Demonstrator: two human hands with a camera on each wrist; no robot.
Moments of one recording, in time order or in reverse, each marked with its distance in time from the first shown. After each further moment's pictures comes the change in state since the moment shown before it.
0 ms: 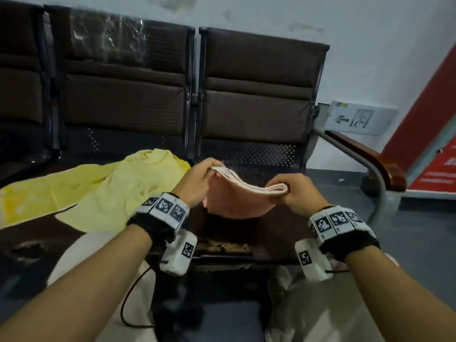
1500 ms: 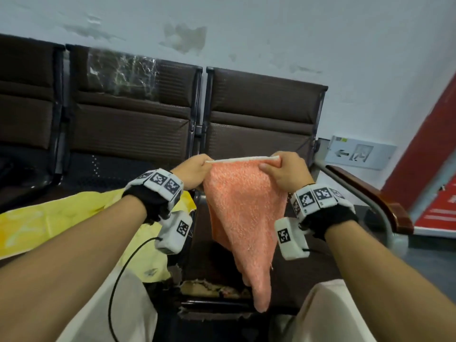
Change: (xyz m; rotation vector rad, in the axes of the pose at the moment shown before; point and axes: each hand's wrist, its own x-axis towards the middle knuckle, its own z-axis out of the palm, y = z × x) left_hand 0.079 0.044 -0.059 0.078 -0.096 -0.199; right_hand 0.105 -0.049 -0.043 -0.097 0.280 0.054
